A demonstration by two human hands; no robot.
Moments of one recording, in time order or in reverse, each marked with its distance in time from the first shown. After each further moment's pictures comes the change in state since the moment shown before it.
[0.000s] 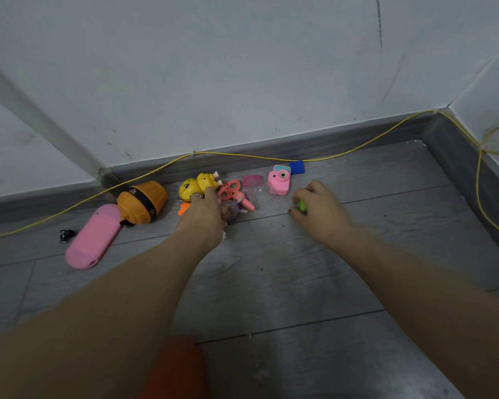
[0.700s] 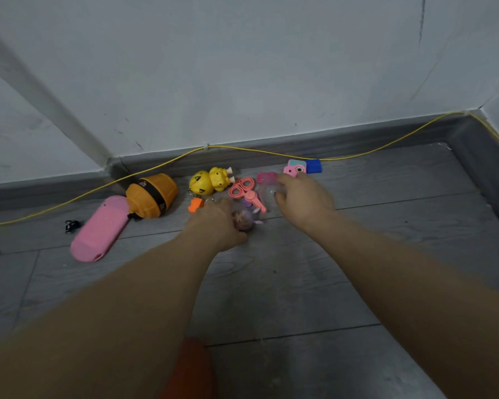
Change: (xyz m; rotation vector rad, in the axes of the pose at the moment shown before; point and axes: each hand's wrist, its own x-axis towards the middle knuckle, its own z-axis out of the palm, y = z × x) left_hand 0.016 -0.019 0.016 0.056 -0.161 0.011; right_hand 0.033 -0.065 0.010 -0.163 -0.028 0.058
